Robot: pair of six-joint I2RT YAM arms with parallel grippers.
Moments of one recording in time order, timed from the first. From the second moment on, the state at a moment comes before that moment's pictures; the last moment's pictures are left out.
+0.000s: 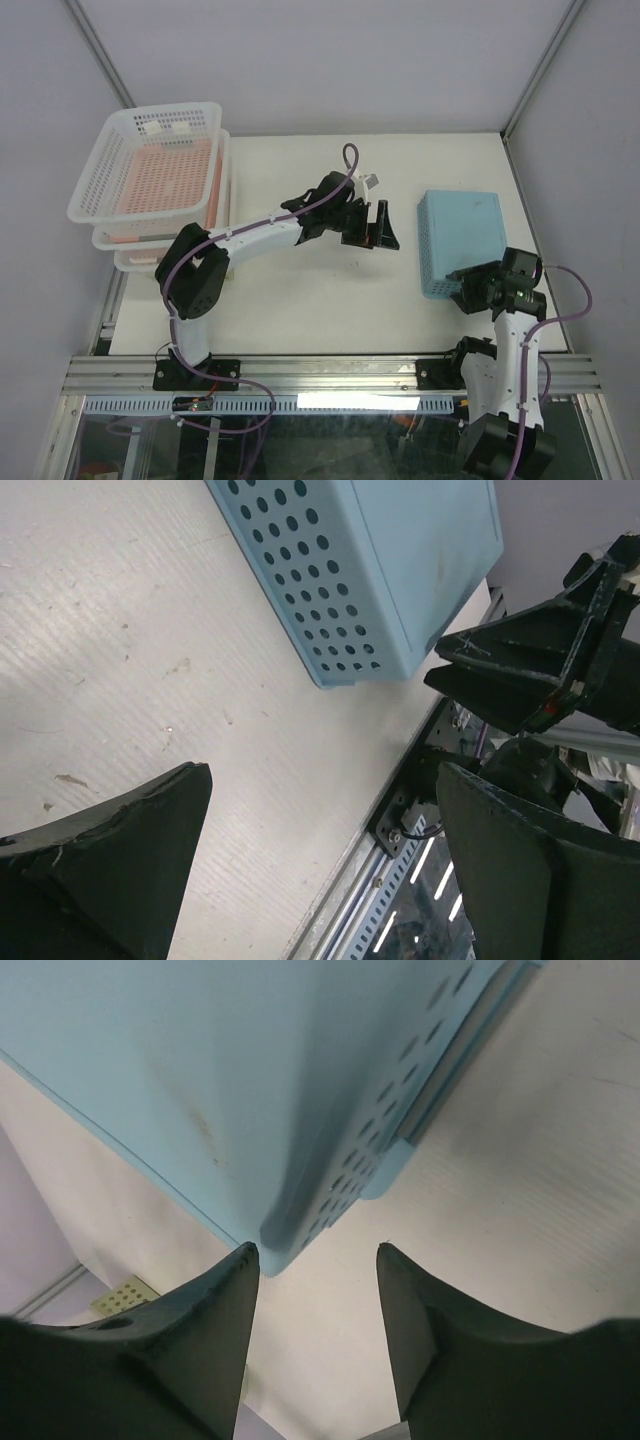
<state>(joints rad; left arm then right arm) -0.82 1.89 1.41 -0.12 0.48 -0.68 -0.32 0.67 0.55 -0.92 -0.22 1.03</state>
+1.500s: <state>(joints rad) -0.82 1.75 1.26 -0.18 0.45 -0.57 -0.08 1.06 0.57 -0.18 -0.04 0.87</state>
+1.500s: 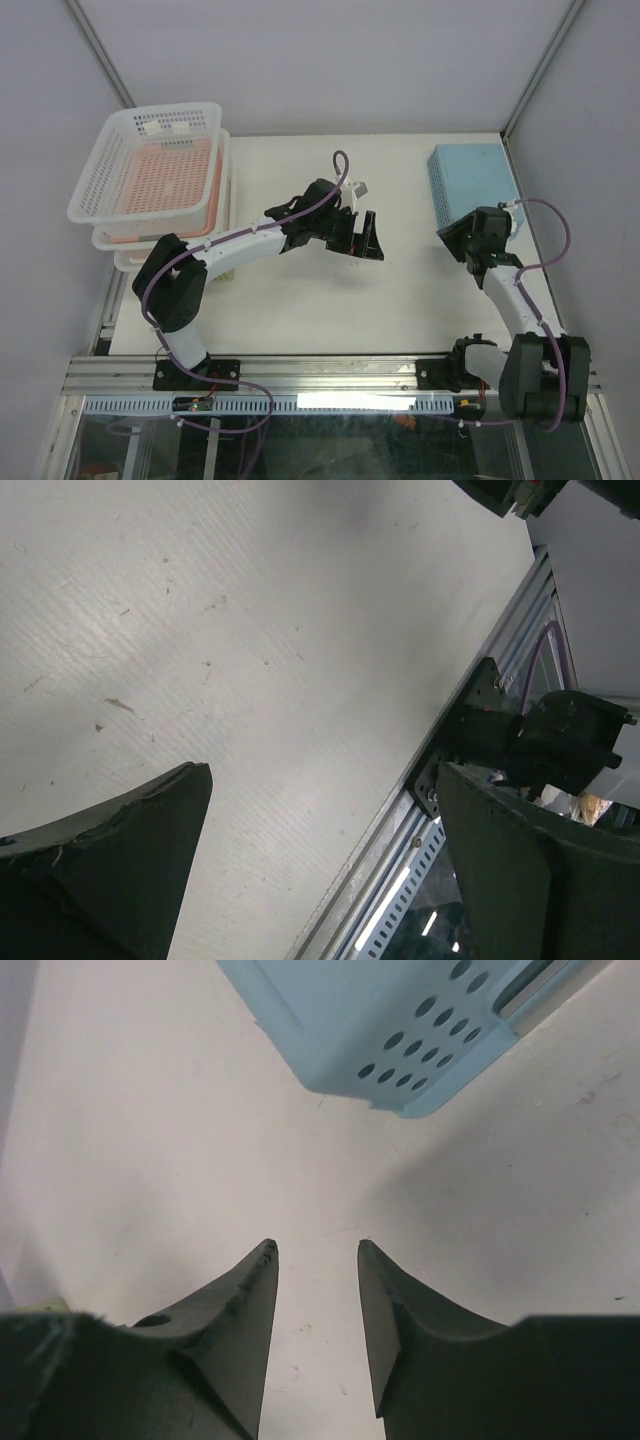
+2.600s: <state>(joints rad) -0.82 1.73 1.35 -0.28 0.34 -0.58 0.09 1.61 1.02 -0.33 0.28 0.62</state>
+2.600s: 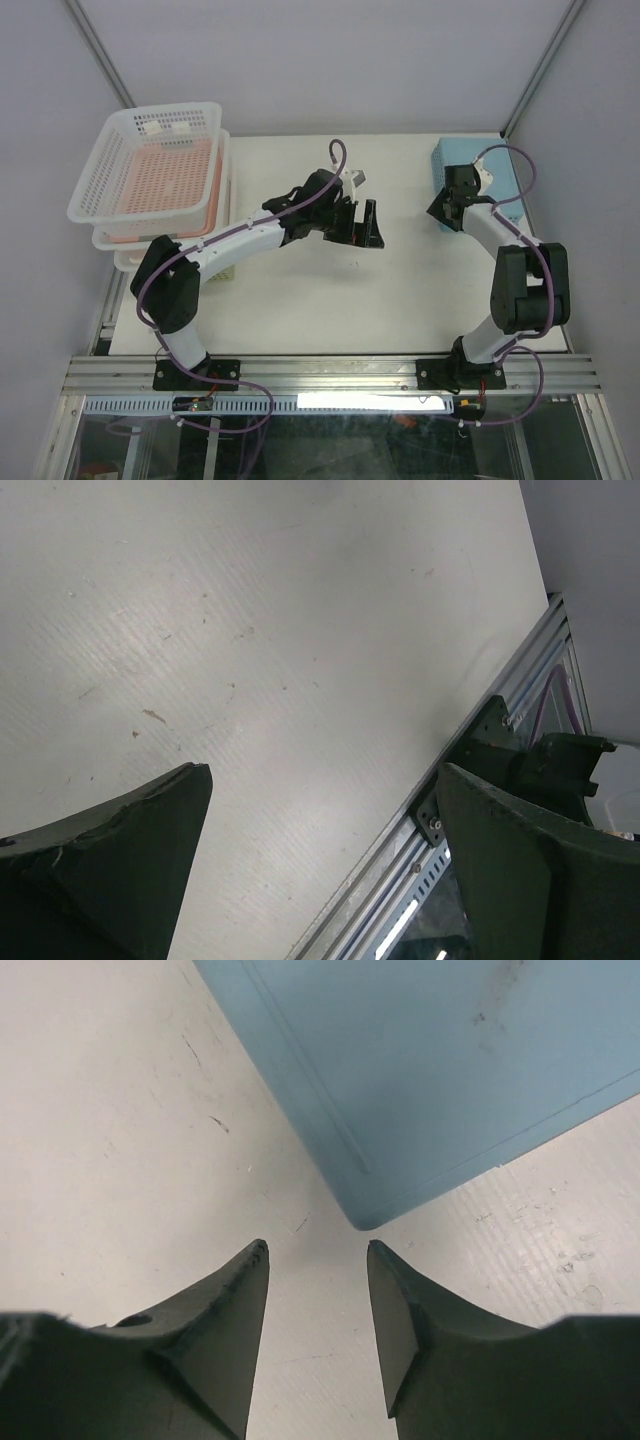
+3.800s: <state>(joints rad) -0.82 1.76 1.33 -0.30 0.34 -0.58 0.06 2.12 1.63 -0.41 0.21 0.39</state>
